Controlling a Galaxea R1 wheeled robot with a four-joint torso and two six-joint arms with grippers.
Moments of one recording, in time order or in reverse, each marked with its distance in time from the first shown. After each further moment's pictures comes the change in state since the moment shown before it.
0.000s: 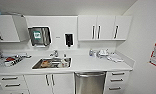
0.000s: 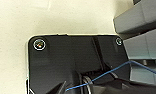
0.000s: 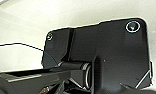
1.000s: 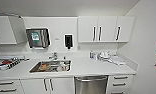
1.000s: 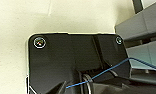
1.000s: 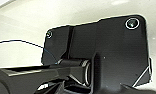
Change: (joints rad) left arm 0.014 0.000 0.000 0.000 -0.008 0.000; right arm -0.011 -0.002 0.000 0.000 -0.004 0.000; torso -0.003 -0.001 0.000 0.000
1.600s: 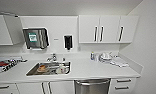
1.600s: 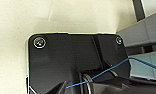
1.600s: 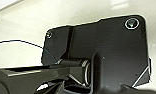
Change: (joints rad) left arm 0.000 0.000 0.000 0.000 0.000 0.000; right arm 0.000 0.000 0.000 0.000 0.000 0.000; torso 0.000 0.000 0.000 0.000
